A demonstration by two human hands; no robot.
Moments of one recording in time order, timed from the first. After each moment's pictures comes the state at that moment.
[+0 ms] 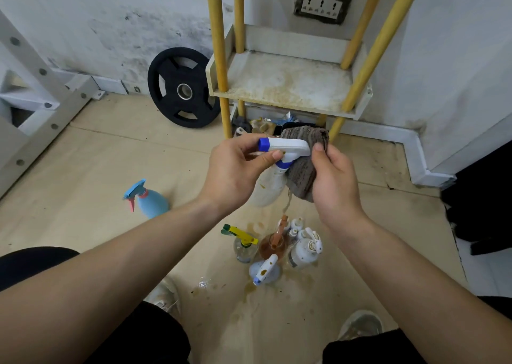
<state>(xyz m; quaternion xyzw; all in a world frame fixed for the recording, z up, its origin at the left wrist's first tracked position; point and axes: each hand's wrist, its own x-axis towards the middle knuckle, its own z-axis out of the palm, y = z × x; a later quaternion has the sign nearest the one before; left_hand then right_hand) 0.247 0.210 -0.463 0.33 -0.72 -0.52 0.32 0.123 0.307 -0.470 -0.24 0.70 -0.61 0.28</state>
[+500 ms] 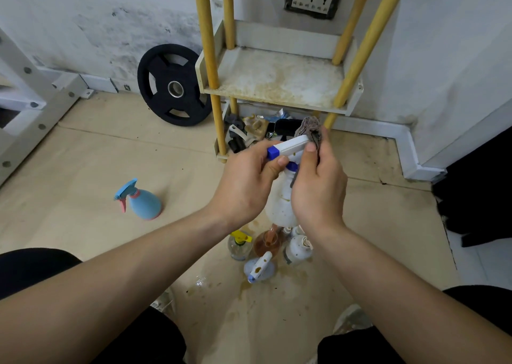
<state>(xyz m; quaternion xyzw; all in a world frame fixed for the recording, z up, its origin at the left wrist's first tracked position) 0.233 0.235 -0.467 0.32 -0.78 -0.46 0.27 0.136 0.307 -0.473 -0.28 0.80 -0.53 0.12</state>
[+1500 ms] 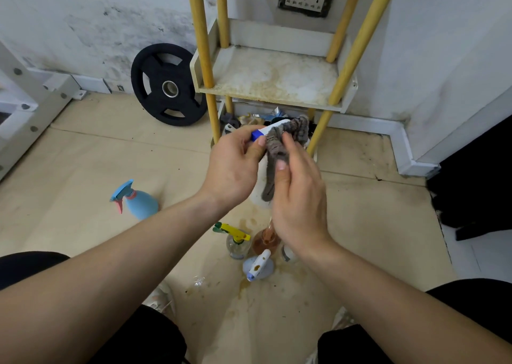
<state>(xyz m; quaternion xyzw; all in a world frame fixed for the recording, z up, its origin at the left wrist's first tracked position) 0.231 0.217 -0.462 0.36 -0.71 -0.53 0.30 0.160 0.321 -0.483 -0.42 0.78 -0.46 0.06</state>
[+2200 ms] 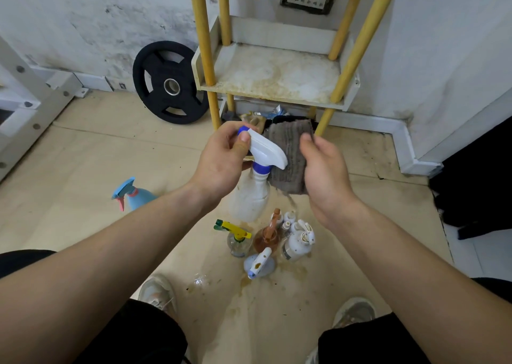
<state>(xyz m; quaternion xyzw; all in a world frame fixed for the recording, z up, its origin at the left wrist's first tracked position) 0.241 0.203 -0.470 0.39 -0.64 -0.60 0.28 0.121 0.305 -0.464 -0.20 0.69 -0.61 0.34</state>
